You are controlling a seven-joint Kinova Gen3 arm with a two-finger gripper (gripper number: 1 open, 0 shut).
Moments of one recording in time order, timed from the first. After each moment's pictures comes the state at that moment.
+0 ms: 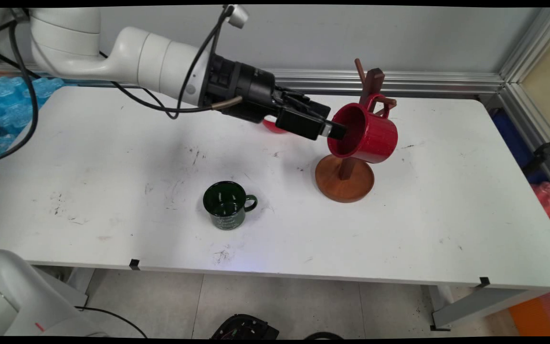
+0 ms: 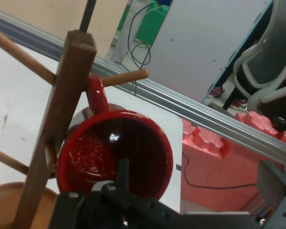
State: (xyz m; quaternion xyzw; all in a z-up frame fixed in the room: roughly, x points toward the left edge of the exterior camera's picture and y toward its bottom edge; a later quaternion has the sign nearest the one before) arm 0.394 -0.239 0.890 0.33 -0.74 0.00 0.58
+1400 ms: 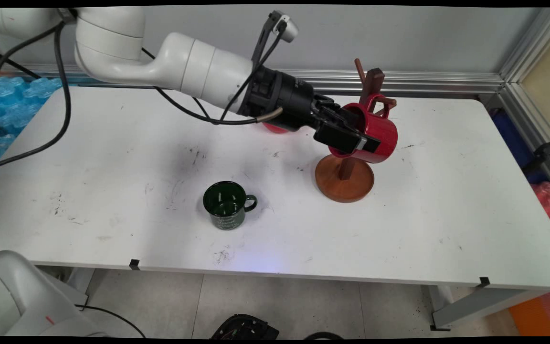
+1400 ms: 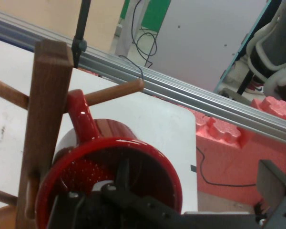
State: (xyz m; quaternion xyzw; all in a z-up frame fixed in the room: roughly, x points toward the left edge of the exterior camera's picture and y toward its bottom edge) arm 0.342 -0.258 0.885 0.31 -0.77 0.03 0.56
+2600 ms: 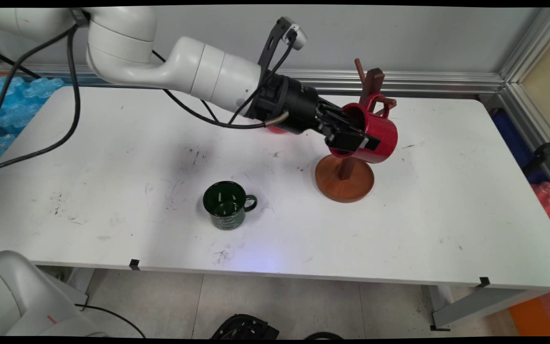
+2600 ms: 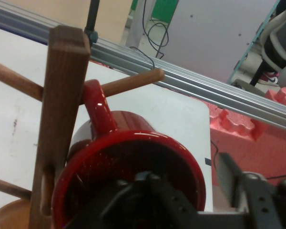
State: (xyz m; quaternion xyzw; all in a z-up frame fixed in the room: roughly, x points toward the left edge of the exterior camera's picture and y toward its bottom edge) arm 0.336 -0.266 0.877 0.31 -0.78 0.04 0.55
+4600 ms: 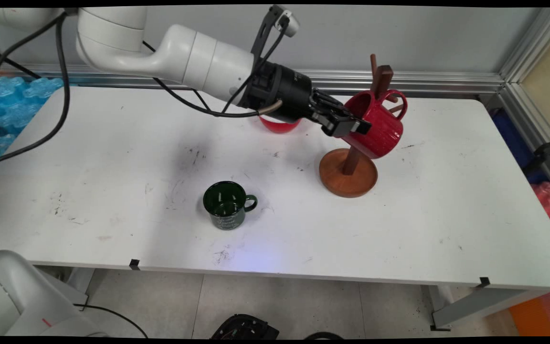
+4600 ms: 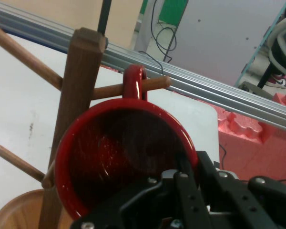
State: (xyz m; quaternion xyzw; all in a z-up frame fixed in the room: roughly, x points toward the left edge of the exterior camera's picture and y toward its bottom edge) arm 0.349 -0.269 0.891 0.32 -0.77 0.05 0.55
